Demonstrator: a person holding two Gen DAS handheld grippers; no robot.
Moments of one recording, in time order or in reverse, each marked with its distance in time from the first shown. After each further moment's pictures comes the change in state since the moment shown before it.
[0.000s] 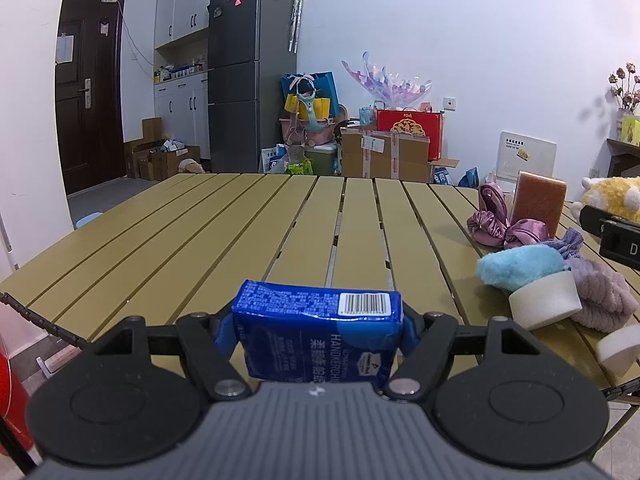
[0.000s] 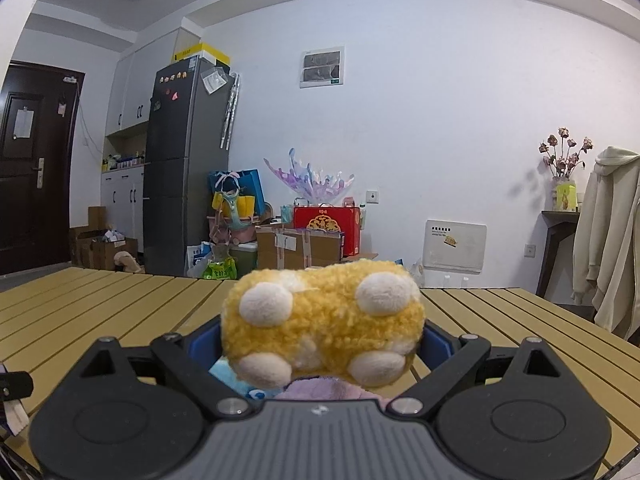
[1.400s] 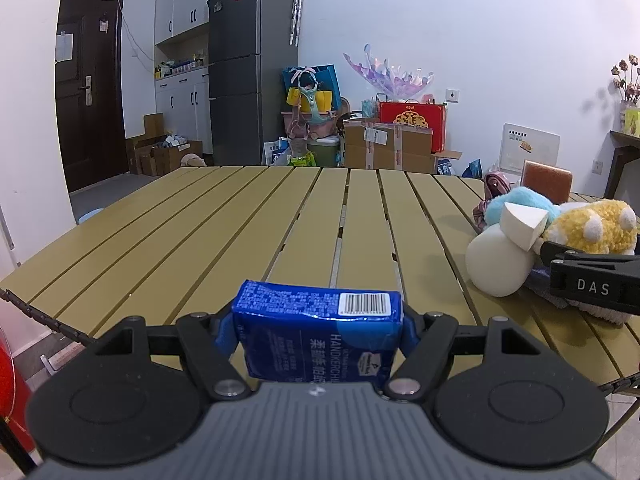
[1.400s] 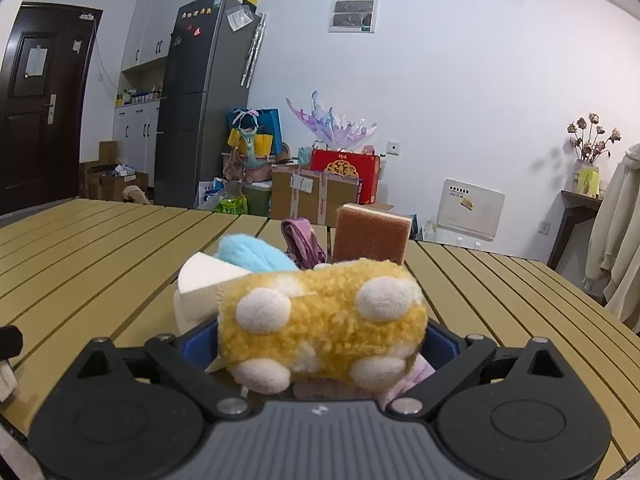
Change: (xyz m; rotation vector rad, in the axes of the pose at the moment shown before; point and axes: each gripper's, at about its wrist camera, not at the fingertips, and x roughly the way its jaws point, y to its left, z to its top) left arm 0.011 -0.005 0.003 0.006 0.017 0.010; right arm 0.033 0.032 -0.004 -0.103 0.181 0.023
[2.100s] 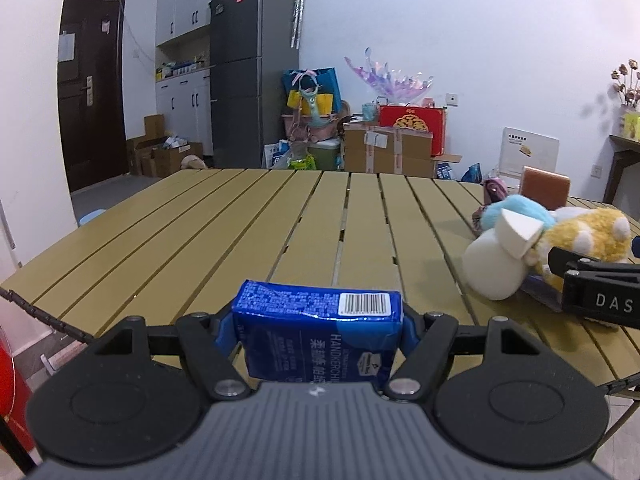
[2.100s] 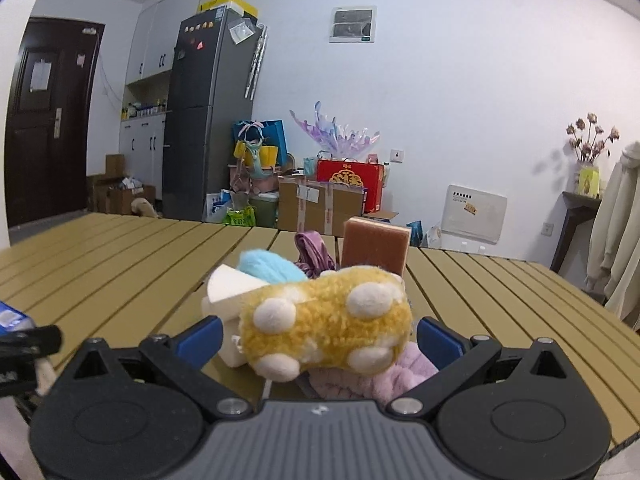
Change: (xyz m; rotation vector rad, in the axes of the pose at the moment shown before) left arm -0.010 0.005 -0.002 -0.003 -0.003 0.001; right arm -0.032 0.009 0.001 0.011 -0.021 0.010
